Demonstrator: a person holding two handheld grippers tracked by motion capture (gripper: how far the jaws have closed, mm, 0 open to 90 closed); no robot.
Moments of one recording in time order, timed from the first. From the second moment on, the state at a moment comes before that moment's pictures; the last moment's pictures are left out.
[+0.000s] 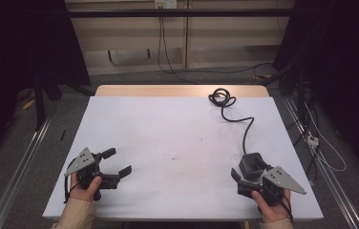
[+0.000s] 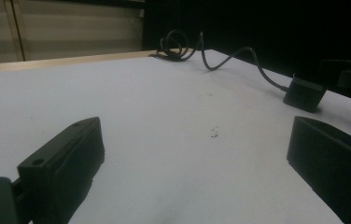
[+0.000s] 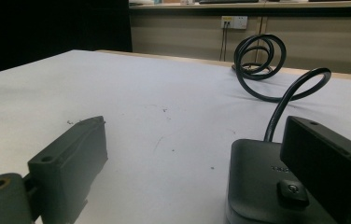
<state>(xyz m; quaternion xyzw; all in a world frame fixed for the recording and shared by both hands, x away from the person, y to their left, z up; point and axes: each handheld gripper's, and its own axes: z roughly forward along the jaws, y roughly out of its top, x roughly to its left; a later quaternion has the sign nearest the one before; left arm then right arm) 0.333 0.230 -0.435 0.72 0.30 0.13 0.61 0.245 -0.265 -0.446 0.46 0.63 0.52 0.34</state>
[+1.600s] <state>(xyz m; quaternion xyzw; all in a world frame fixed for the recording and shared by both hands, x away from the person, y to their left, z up) 0.336 0.232 -0.435 0.72 0.31 0.13 0.61 0.256 -0.283 -0.433 0.47 0.65 0.50 0.33</state>
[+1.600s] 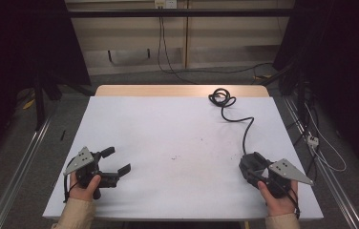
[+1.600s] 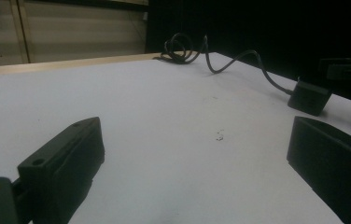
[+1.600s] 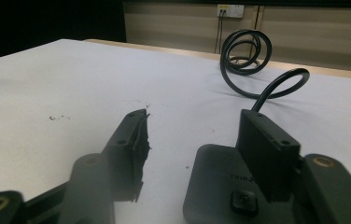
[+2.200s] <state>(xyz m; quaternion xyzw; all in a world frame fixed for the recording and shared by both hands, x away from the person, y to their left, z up) 0.336 0.230 -0.436 0.72 0.31 0.14 0.61 0.257 -0.292 -0.432 0.46 0.66 0.50 0.31</state>
